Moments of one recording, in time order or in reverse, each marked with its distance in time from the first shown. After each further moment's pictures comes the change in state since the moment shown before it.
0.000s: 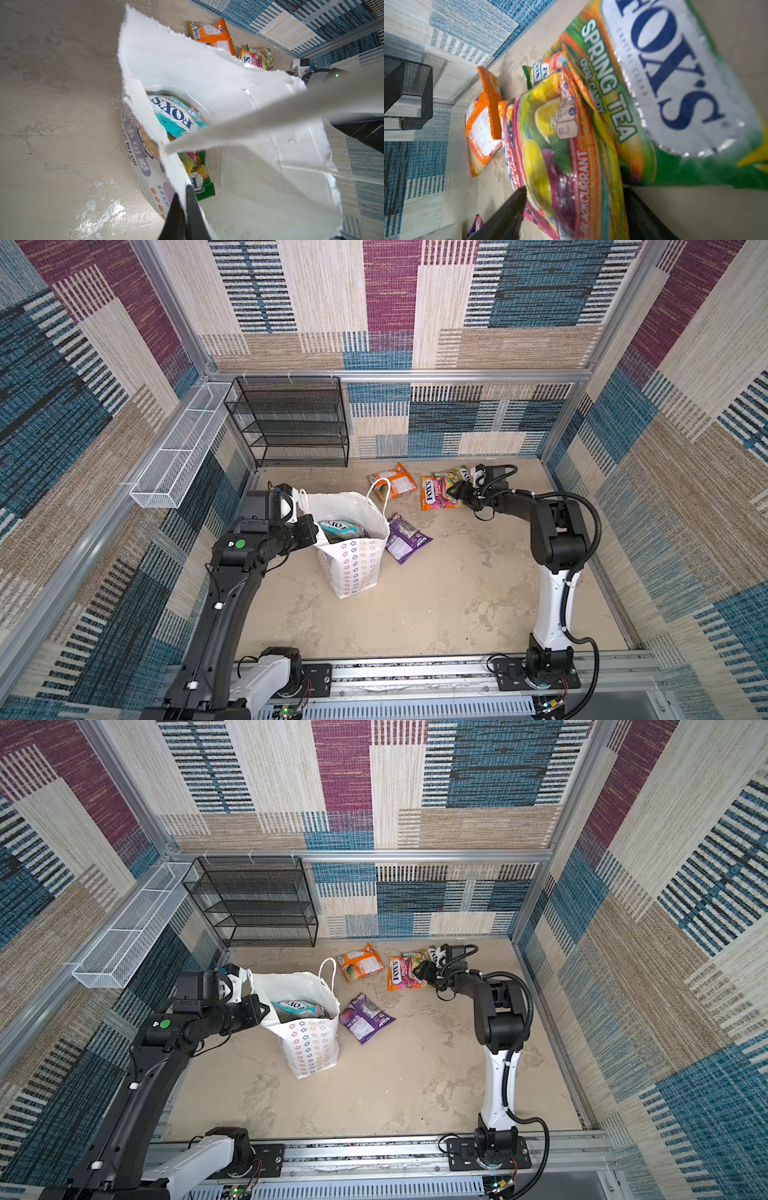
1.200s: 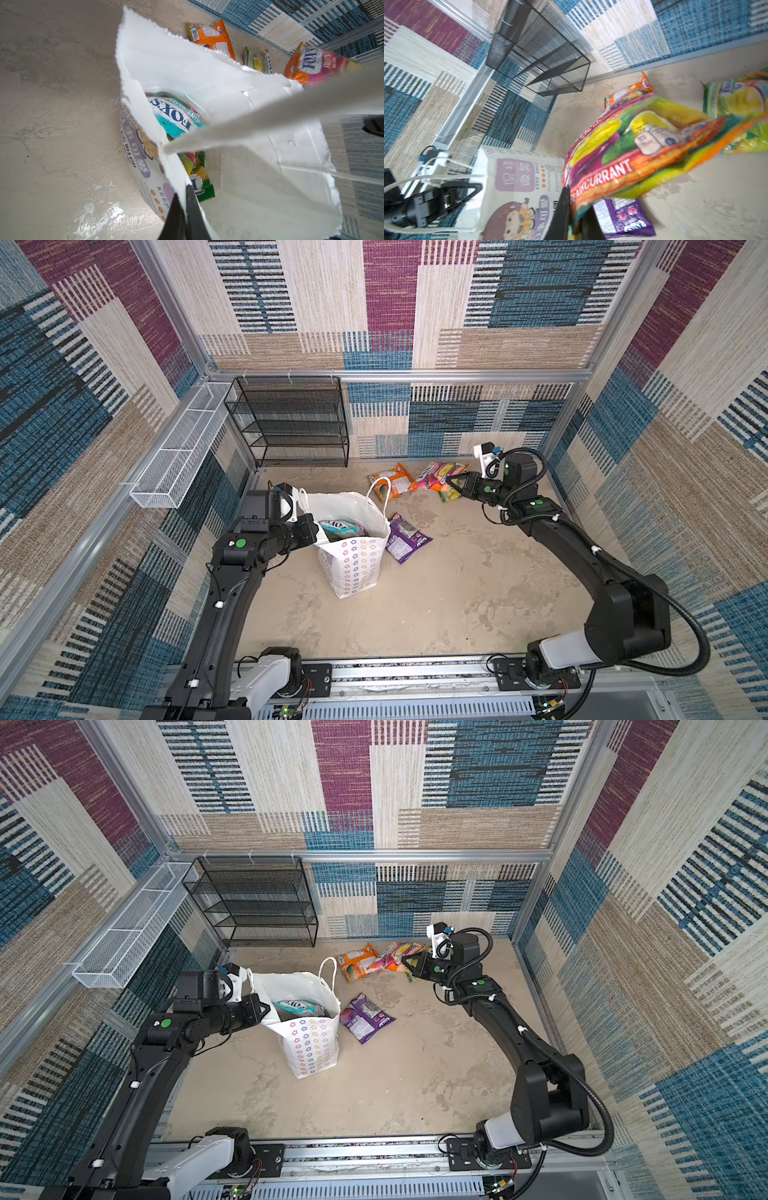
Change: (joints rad) left arm 0.005 0.005 -0.005 0.016 0.008 0.000; right arm 0.166 -0.755 -0.211 -0.085 -0.116 0.055
